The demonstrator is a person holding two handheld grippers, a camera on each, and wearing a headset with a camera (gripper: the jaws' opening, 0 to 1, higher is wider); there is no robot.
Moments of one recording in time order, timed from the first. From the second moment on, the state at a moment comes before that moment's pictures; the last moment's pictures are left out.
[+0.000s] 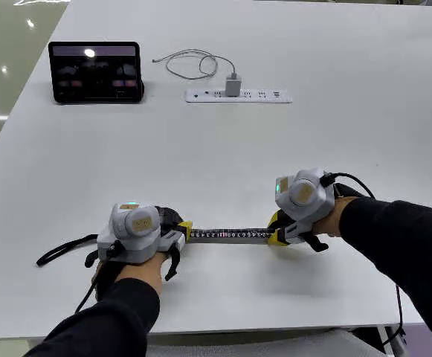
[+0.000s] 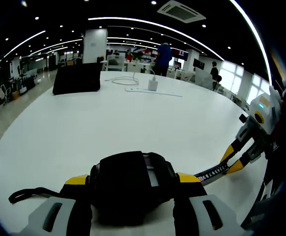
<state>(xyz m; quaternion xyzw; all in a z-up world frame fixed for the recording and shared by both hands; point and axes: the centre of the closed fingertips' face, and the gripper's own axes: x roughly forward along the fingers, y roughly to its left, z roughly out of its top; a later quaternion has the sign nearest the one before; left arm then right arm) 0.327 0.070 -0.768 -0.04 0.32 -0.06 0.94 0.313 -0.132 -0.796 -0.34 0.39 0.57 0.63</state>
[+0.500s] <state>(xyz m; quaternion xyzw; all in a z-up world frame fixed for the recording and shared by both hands) 0.325 0.070 -0.769 -0.04 0.32 -0.07 0.94 0.313 -0.122 -0.797 -0.34 0.40 0.57 0.63</state>
